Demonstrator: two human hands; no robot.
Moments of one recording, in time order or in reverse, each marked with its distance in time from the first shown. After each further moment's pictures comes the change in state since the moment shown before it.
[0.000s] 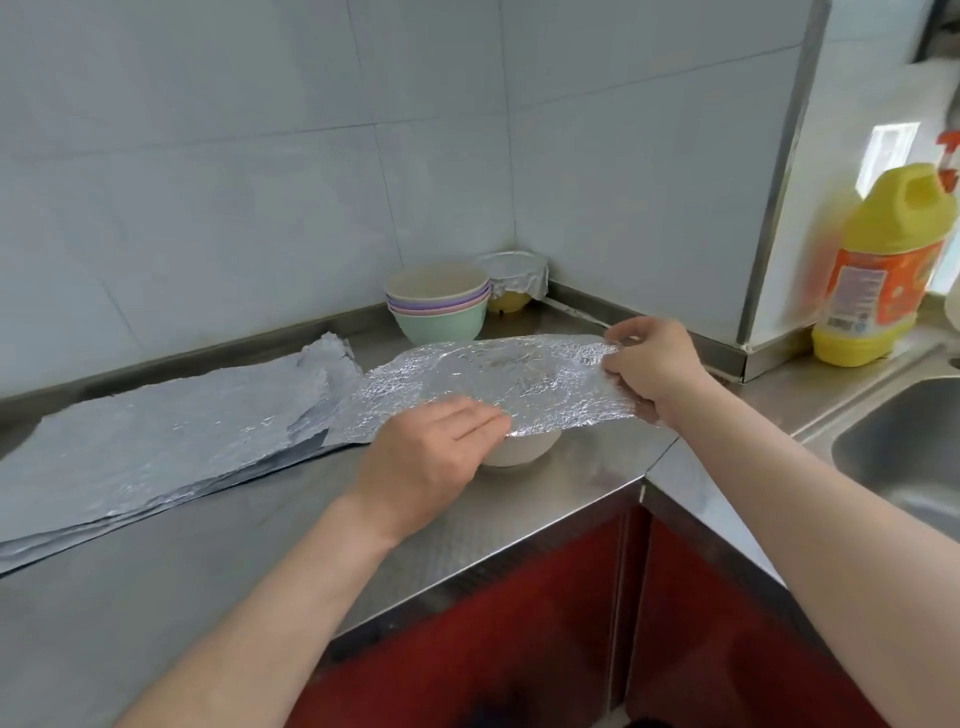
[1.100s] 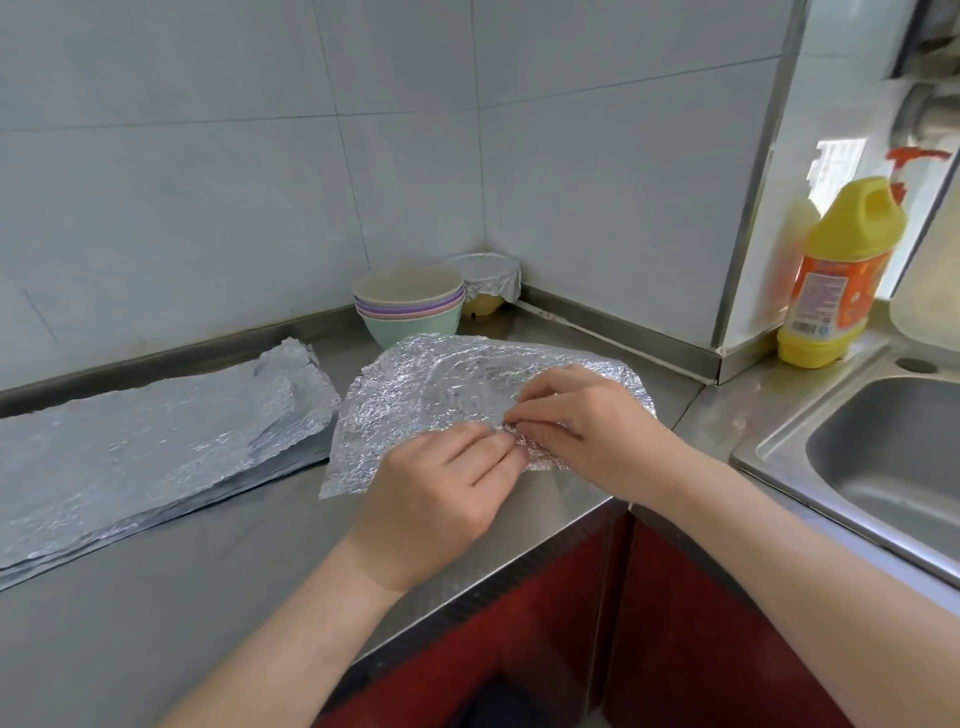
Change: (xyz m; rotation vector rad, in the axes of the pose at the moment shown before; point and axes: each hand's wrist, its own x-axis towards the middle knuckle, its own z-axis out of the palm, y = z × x) left_hand 0.004 0.018 0.002 0.090 0.147 0.078; right_hand -0.043 0.017 0.025 -0.559 -0.227 -1.102
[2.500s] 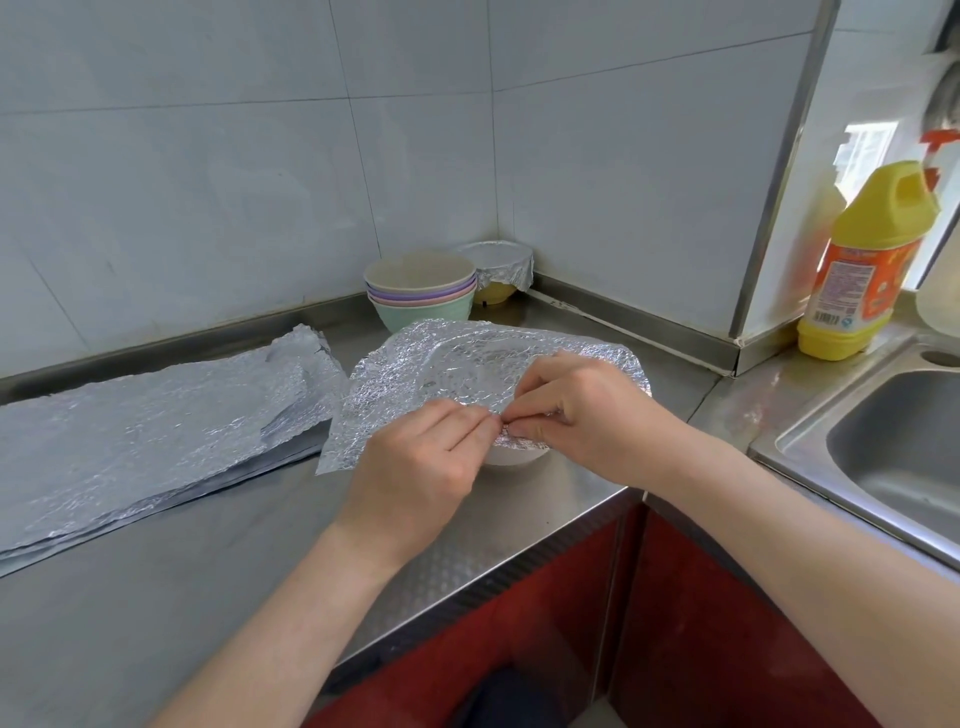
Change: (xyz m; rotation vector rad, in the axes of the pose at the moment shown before) left_hand -0.014 -0.016 0.002 -0.048 -0.079 -0.171; right_hand 0.015 -0.011 0.004 0.012 -0.073 -0.025
